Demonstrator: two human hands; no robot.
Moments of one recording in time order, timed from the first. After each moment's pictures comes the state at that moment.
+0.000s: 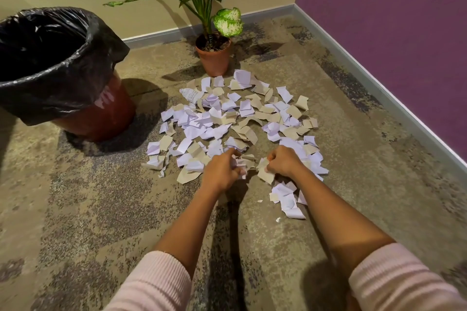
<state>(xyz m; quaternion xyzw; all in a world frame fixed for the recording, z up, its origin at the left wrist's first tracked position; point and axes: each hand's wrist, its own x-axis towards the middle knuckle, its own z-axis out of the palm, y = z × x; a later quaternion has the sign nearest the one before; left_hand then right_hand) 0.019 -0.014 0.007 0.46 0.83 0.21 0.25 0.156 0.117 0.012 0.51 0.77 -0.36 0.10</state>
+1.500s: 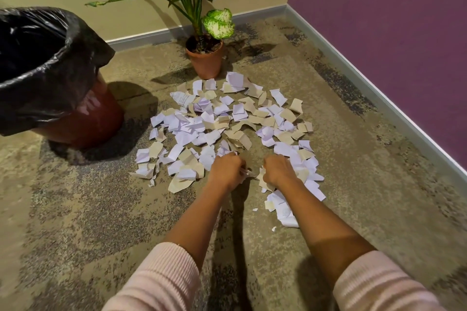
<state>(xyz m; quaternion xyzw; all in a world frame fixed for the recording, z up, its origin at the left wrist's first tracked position) 0.024 0.030 0.003 0.59 0.78 0.03 0.18 0.147 0.113 -0.005 0.51 0.83 -0.19 0.15</state>
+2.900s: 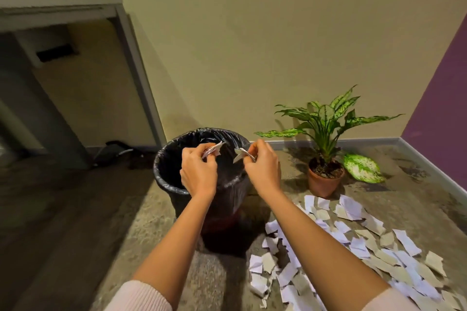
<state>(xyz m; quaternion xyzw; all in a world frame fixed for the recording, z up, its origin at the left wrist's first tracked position) -0.297 -0.089 0.250 0.10 0.86 0.48 -0.15 -0.228 0.024 0.239 0.29 0.83 -0.33 -0.35</state>
